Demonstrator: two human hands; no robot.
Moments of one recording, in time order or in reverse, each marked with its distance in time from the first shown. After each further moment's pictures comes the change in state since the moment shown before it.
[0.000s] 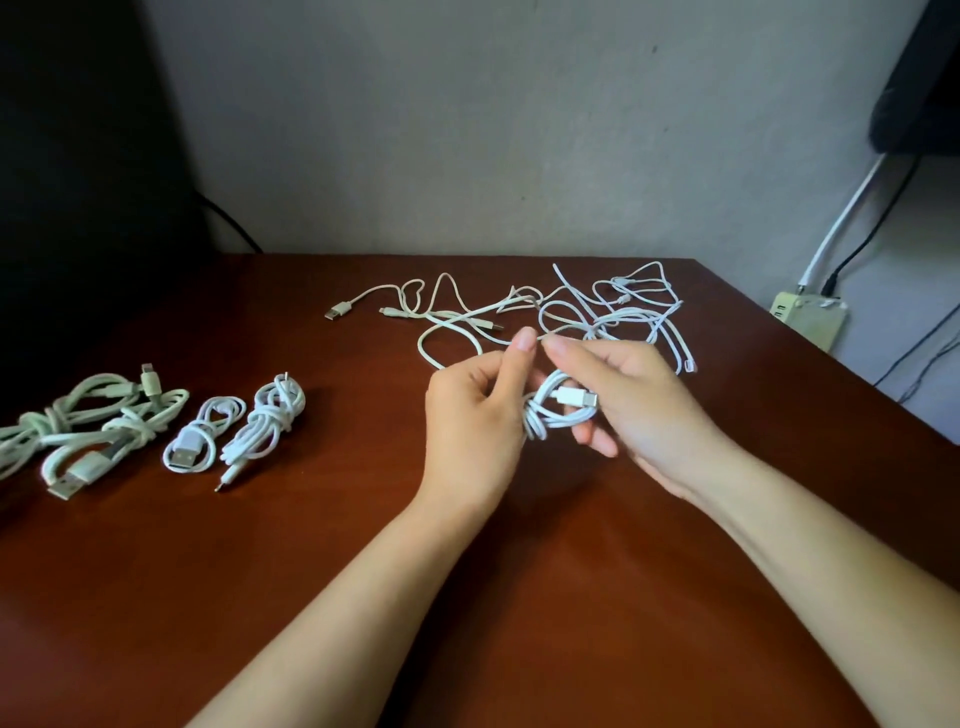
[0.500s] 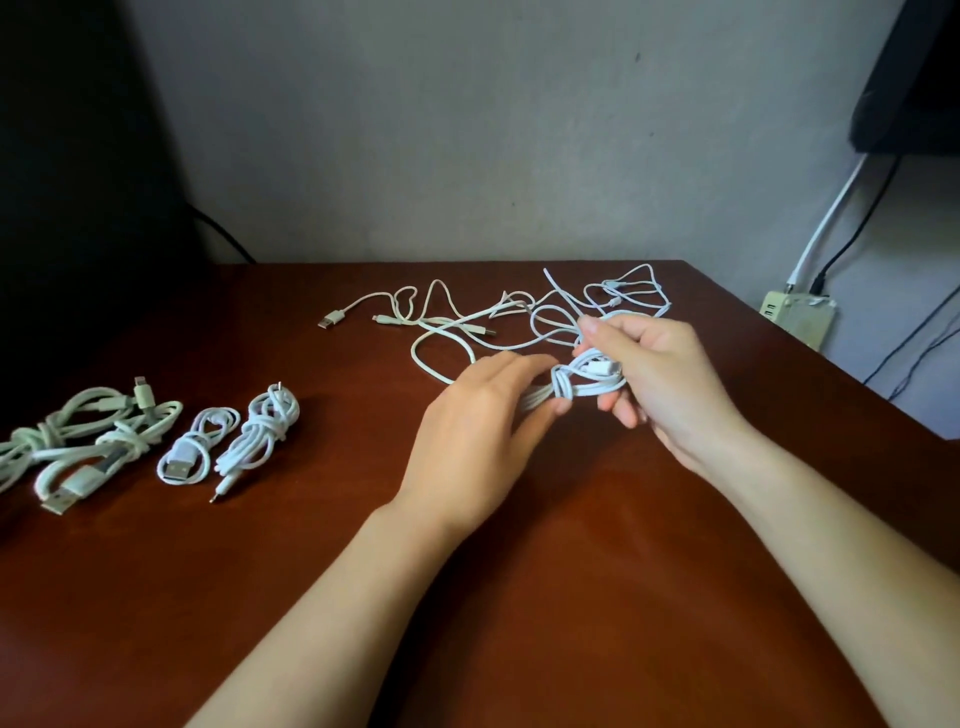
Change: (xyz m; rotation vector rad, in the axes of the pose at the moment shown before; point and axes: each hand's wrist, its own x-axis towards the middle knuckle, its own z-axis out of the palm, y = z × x) left_hand 0.005 -0.009 -0.013 0.701 -0.254 0.402; right_hand 0.009 -0.001 -0.023 -0.093 0.269 0.015
